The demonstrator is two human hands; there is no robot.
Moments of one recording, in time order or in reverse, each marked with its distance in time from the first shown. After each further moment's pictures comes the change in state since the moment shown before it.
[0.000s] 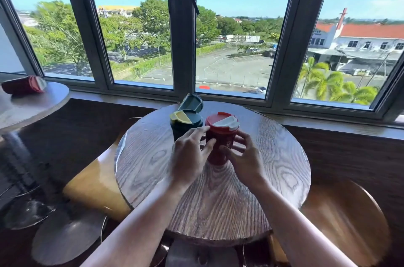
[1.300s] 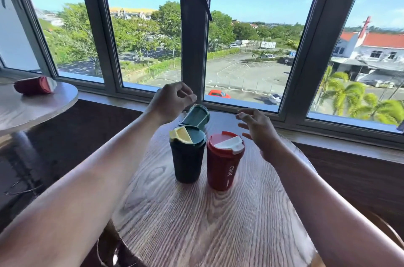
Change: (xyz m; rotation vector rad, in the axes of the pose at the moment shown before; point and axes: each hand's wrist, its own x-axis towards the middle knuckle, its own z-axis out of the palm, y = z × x) left_hand 0.164 -0.066 -0.035 -0.079 -0.176 -0.256; right_hand 0.131 -0.050 -0.012 0.036 -0.161 0.157
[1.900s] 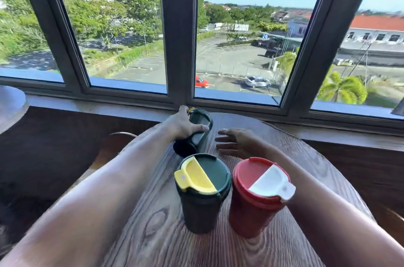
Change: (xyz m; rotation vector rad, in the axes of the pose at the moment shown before) left_hand 0.098 -0.104 0.091 0.083 -0.468 -0.334; right_hand 0.117 0.071 0.065 0.187 -0.205 0.537
